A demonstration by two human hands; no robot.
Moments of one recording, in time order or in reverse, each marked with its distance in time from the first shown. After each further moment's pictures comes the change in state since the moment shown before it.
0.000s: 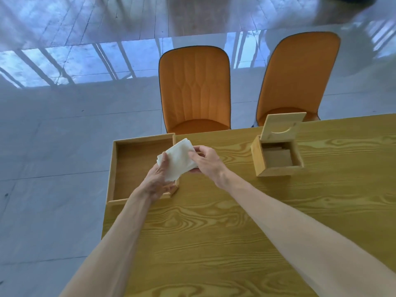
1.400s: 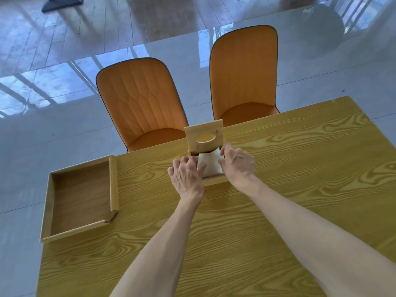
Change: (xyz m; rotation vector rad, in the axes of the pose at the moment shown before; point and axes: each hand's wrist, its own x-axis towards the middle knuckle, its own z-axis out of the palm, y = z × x) left_hand 0.046 -0.039 0.311 1.267 0.624 0.628; right_hand -0.034 0.037 -0.270 -1.141 0.525 -0.125
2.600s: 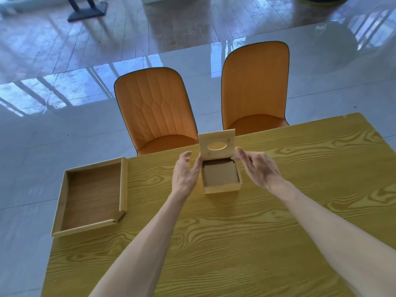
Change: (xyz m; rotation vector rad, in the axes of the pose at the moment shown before) left_hand 0.029 -0.025 -0.032 -0.614 -0.293 -0.188; right_hand 0.009 0.039 -0.029 0.433 -0.065 -0.182
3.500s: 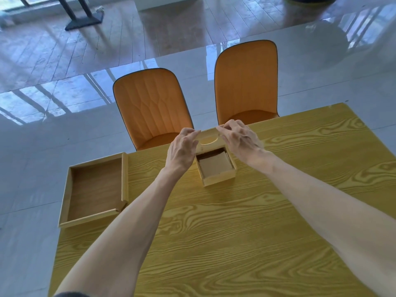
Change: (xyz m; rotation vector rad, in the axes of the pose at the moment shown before) left_hand -0.013 0.042 -0.025 0.500 0.075 0.600; right_hand 0.009 -0.032 -0.014 -0.491 0.119 -0.336
